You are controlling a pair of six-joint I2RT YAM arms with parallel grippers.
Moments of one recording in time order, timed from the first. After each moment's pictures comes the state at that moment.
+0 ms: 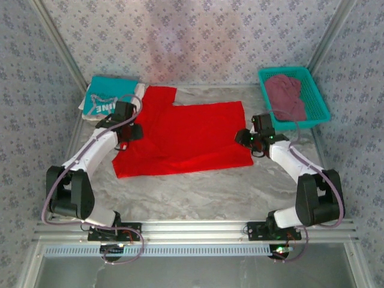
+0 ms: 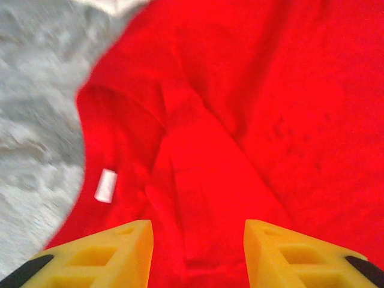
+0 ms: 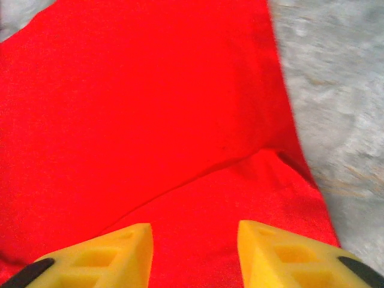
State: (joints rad) left arm -0.24 1.47 1.09 -0.66 -0.11 -0.38; right arm 0.23 1.40 0.84 -0.29 -0.15 0.53
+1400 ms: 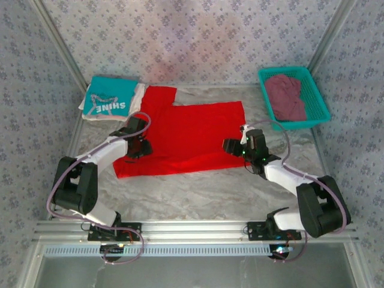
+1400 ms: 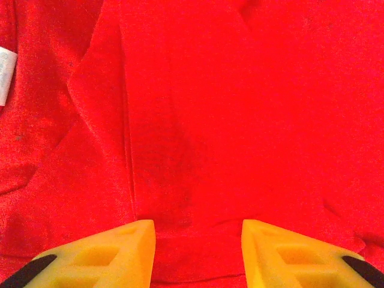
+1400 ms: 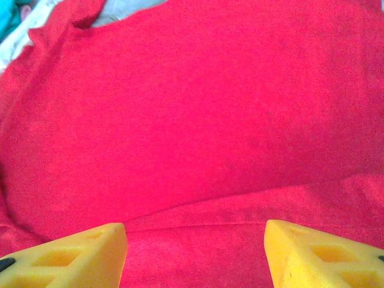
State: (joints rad) left arm -0.32 1.54 0.93 -0.56 -0.06 -0.58; right arm 0.34 1.34 0.55 0.17 -0.12 0.44
